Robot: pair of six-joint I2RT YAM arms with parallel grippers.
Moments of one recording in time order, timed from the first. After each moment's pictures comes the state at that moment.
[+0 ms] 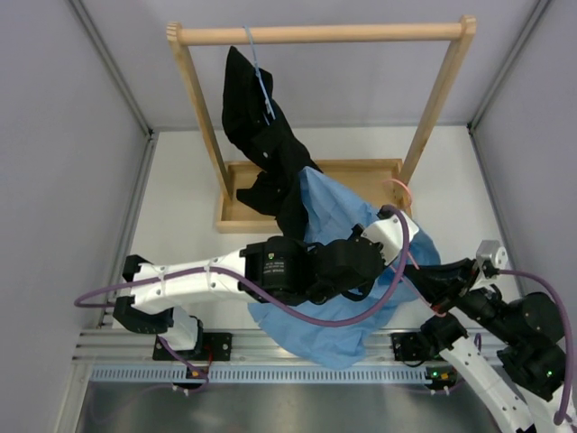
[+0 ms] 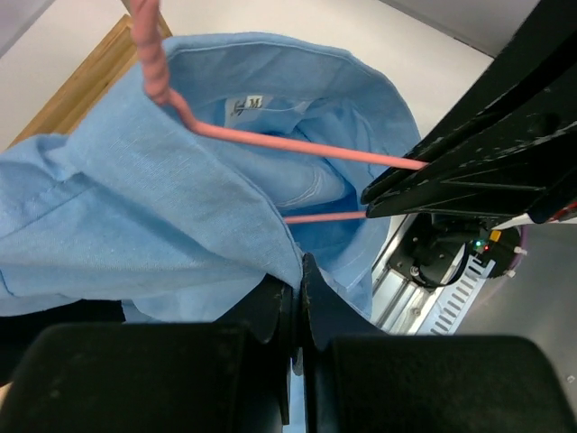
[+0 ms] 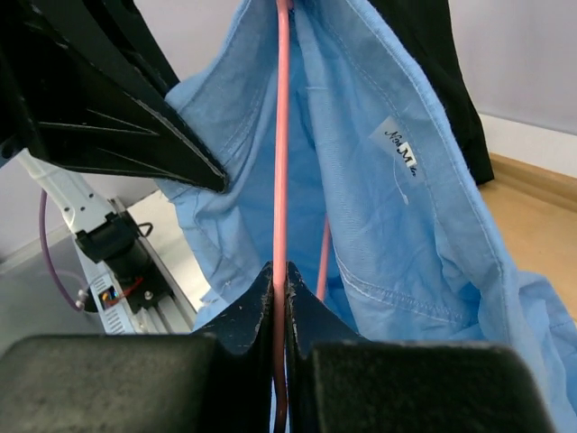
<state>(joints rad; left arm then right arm) -1.55 1.61 1.91 -0.81 -0.55 -0.26 0.56 0.02 0.76 -0.60 -0.32 0.27</state>
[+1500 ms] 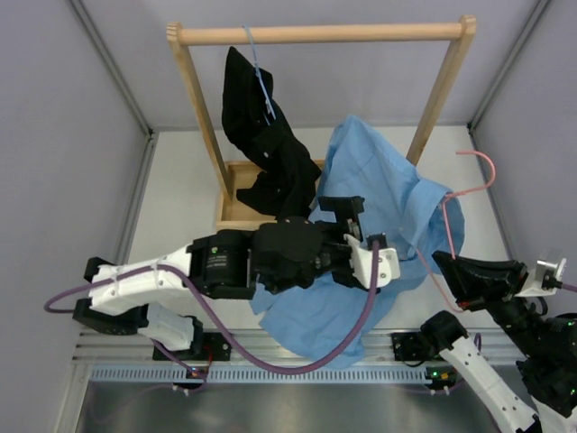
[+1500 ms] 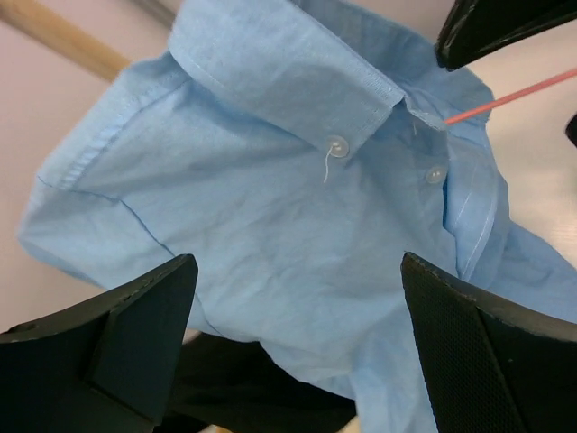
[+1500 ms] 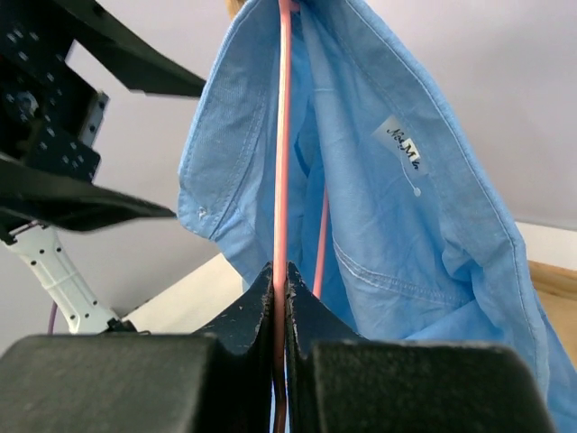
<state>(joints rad) -1.54 1.45 1.85 -0.63 -0.48 0.56 0.56 0.01 0.87 -0.47 -0.15 0.35</state>
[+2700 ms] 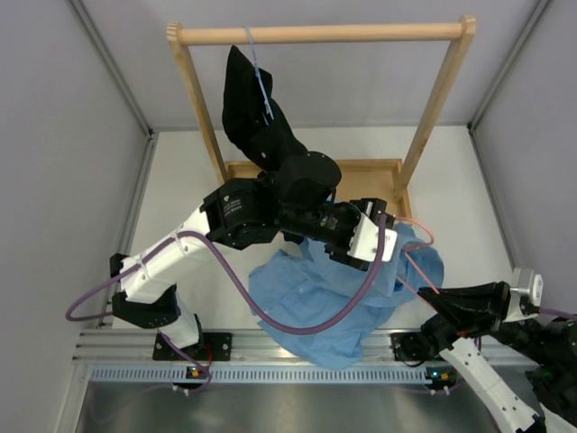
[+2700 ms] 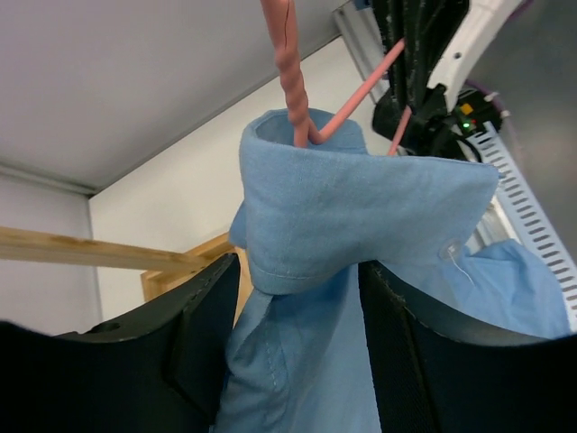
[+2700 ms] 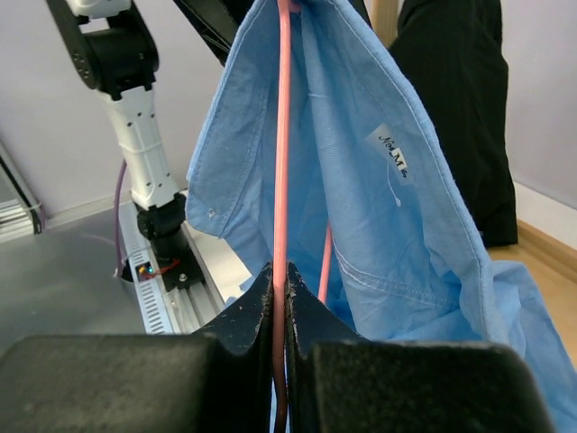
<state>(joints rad) -1.26 1.64 2.21 -0.99 0.35 0.68 0.56 0.01 0.93 -0.68 -0.47 0.19</state>
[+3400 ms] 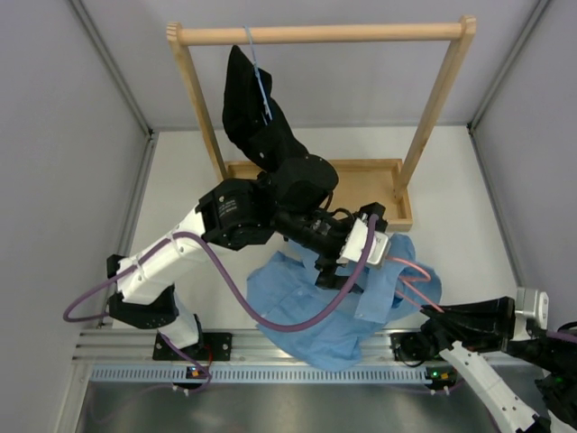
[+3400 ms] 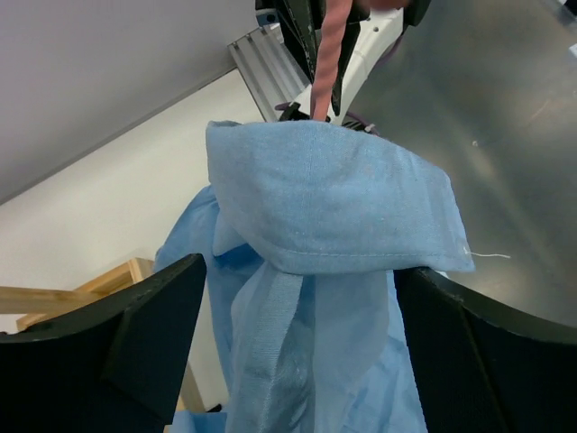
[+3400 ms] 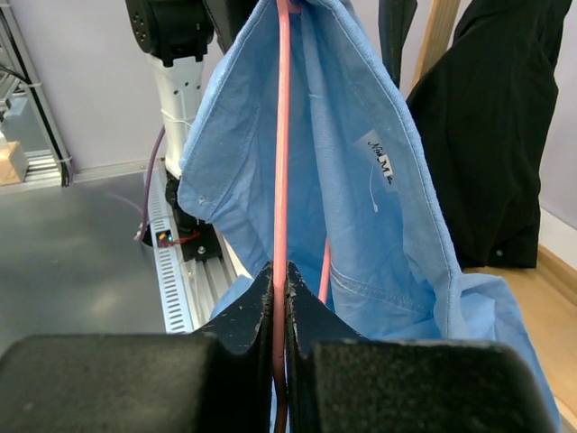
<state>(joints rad) -1.26 1.63 2.20 -1.07 0.59 0.56 0.56 0.01 1.00 -0.75 -0.62 0.10</state>
